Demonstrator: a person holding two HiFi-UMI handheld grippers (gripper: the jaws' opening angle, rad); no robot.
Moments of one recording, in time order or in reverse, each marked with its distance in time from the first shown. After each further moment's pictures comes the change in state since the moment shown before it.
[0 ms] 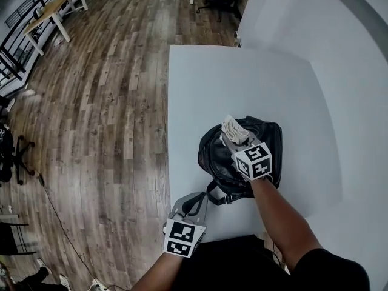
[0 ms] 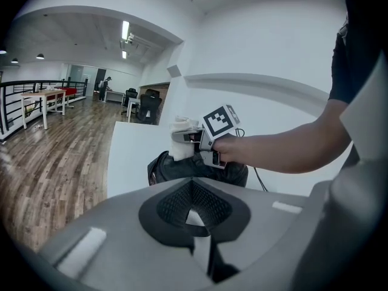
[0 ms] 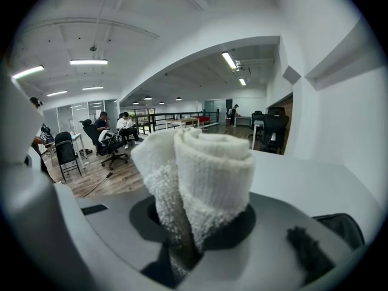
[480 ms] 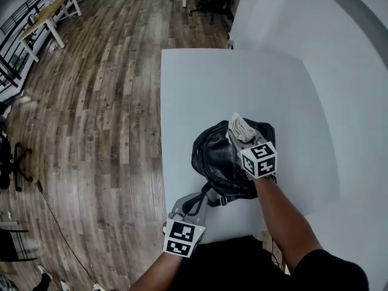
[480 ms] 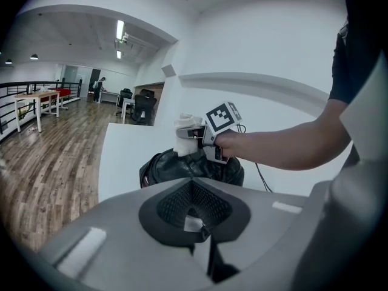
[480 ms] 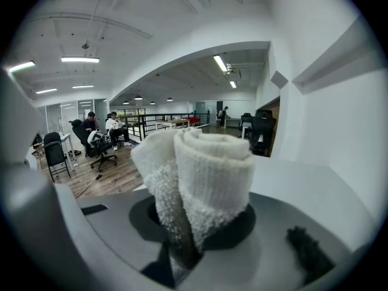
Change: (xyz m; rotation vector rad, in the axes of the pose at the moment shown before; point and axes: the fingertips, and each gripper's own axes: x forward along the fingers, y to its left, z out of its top) left arm 0.011 -0.014 0.009 0.028 0.002 -0.040; right arm -0.031 -0.043 0.005 0.021 -0.007 -0.099
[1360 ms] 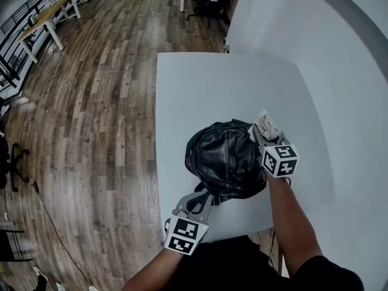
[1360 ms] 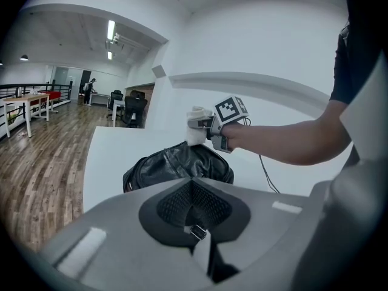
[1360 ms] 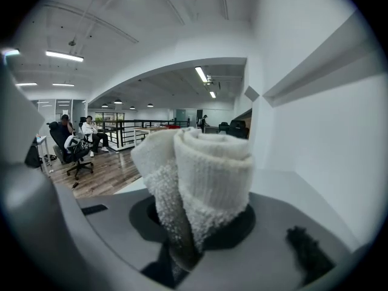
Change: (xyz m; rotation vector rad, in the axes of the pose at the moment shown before) left arm 0.016 -0.033 0.011 0.046 -0.010 -0.066; right arm -0.080 -0.086 0.016 0.045 -0.076 -0.212
